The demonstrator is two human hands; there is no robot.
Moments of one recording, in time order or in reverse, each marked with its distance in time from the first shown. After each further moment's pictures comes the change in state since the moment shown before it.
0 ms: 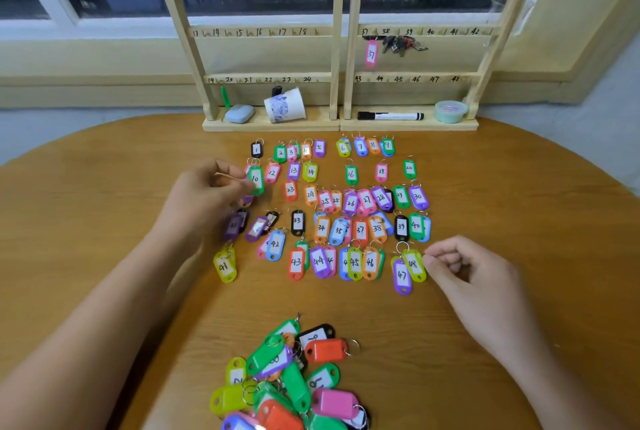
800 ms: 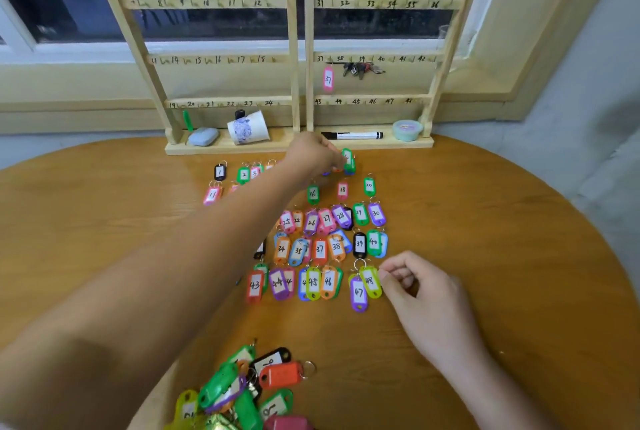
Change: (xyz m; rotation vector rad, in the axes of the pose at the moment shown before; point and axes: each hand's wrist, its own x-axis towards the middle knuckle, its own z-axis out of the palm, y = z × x) left_hand 0.091 0.093 0.204 0.193 -0.295 0.074; right_hand -0.001 0.001 0.002 -0.057 0.032 -0.068
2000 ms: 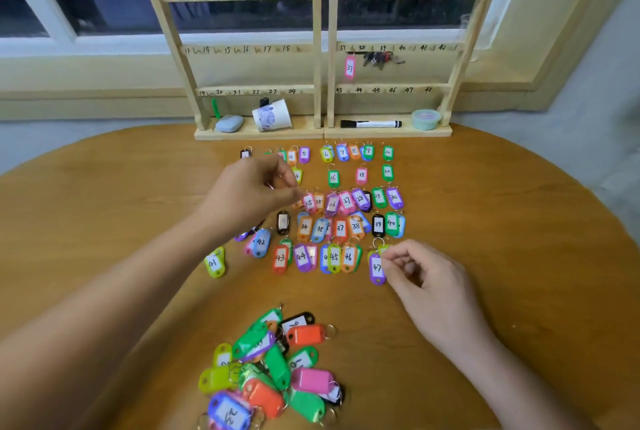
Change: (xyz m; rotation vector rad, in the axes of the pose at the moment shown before) left_hand -0.166 -0.051 -0.105 0.221 0.061 0.223; right_hand -0.020 -0.020 0.001 0.101 -0.052 -0.143
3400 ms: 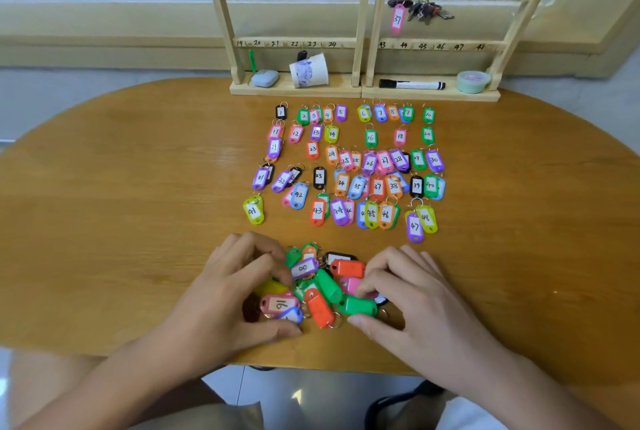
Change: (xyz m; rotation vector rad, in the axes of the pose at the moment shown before) left_hand -0.191 -0.080 0.004 0.205 -0.090 0.362; right_hand -0.059 -0.045 0.023 -0.291 -0.446 -0.414
